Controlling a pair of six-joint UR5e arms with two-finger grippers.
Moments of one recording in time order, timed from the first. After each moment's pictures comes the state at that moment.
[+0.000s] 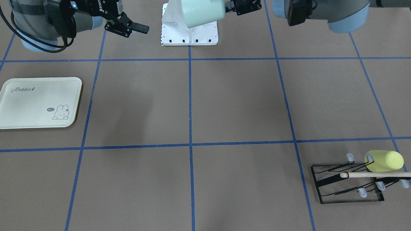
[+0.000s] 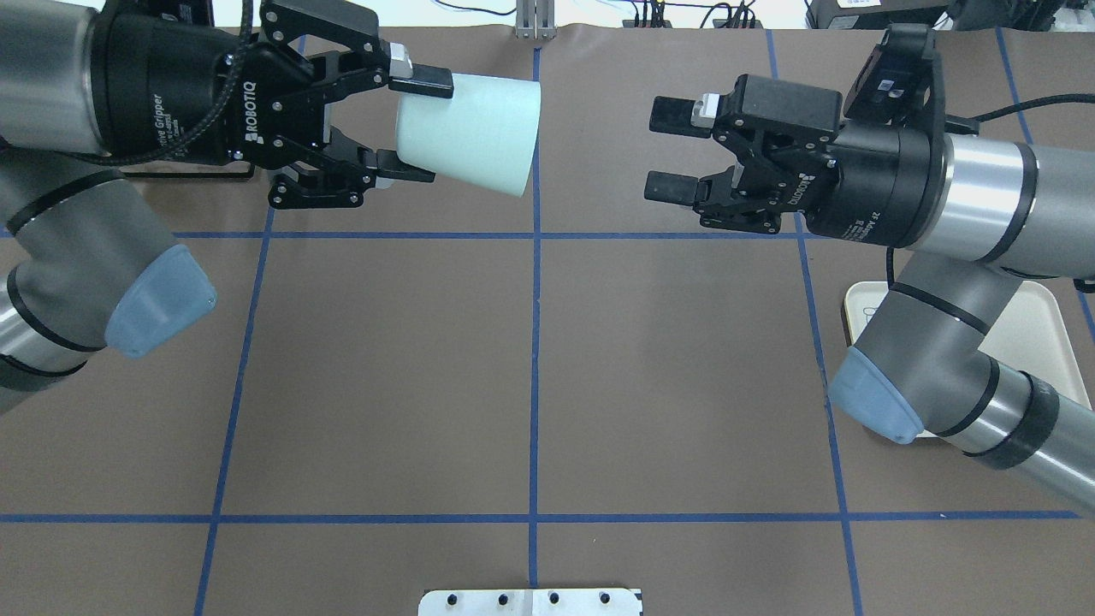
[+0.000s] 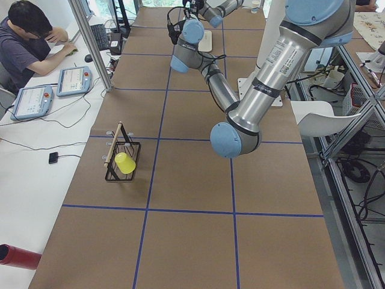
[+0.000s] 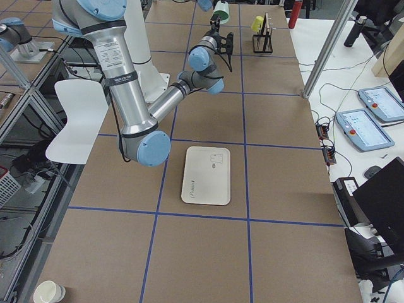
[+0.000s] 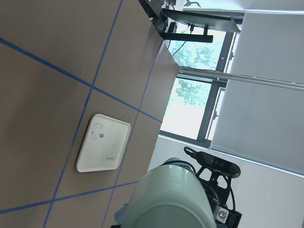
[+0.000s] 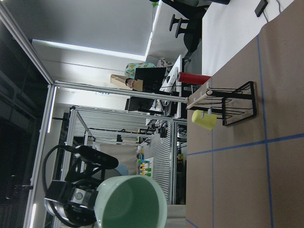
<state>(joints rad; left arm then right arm) -0.86 -2.13 -1.89 -2.87 -2.21 -2.32 0.74 -1.18 1.88 0.01 1.88 1.98</state>
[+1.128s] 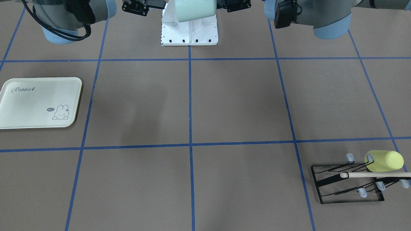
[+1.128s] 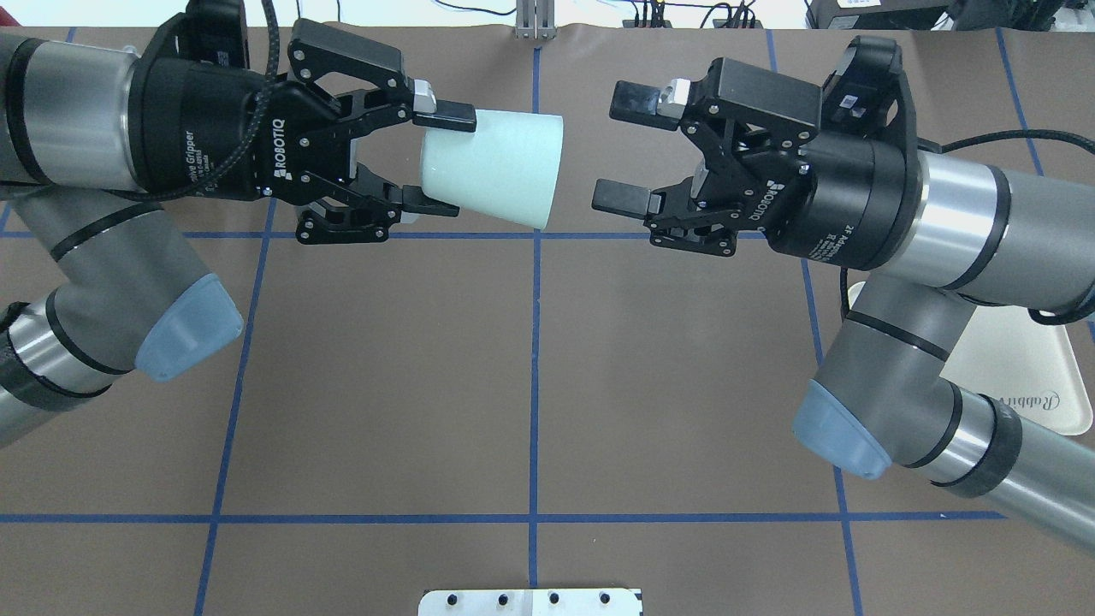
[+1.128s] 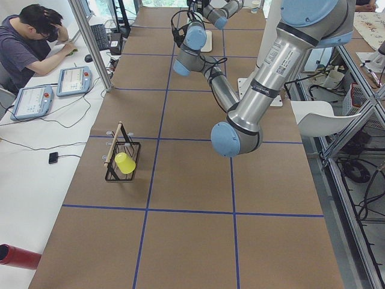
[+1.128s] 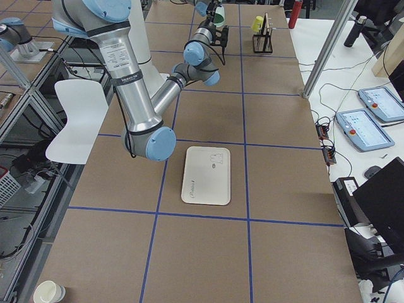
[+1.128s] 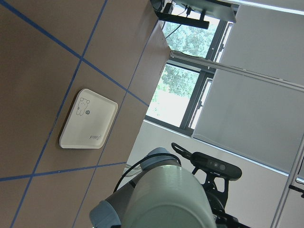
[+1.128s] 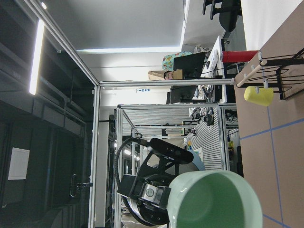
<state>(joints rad) -0.82 -2.14 -1.86 -2.92 -2.20 -2.37 0.66 -1.14 1.90 0.02 1.80 2.06</state>
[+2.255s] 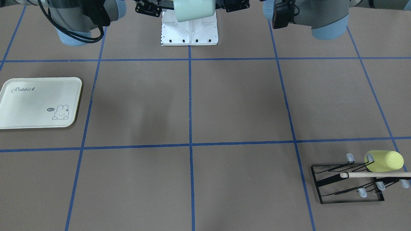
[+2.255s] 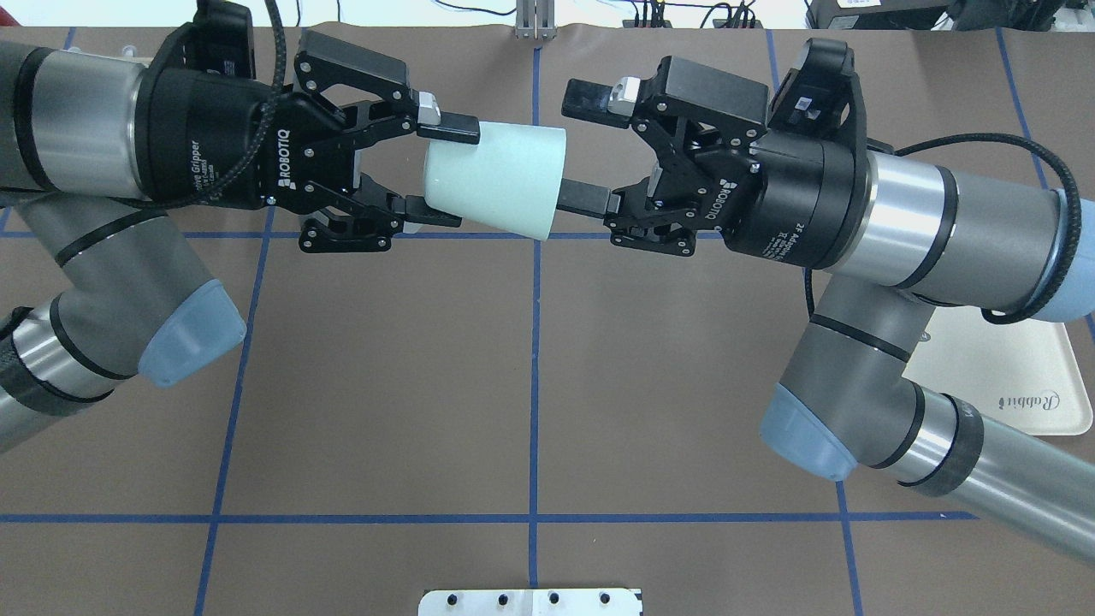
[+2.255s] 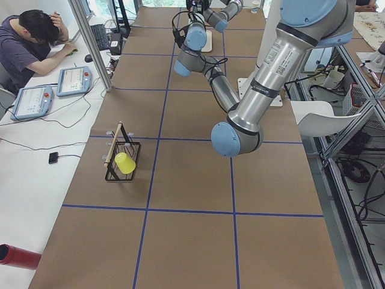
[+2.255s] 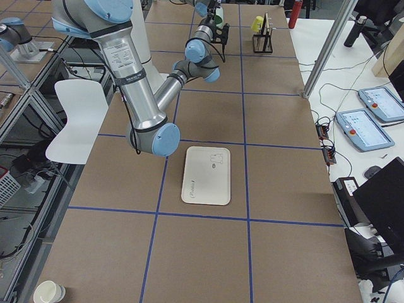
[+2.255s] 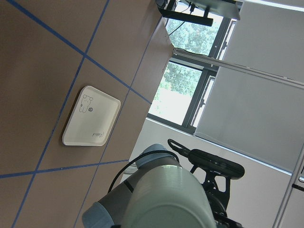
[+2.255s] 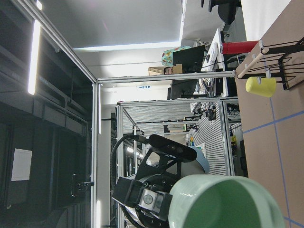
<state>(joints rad) -0.81 -2.13 -1.86 -2.92 -2.21 -2.37 0.64 -1.09 1.87 0.02 1.77 2.06</state>
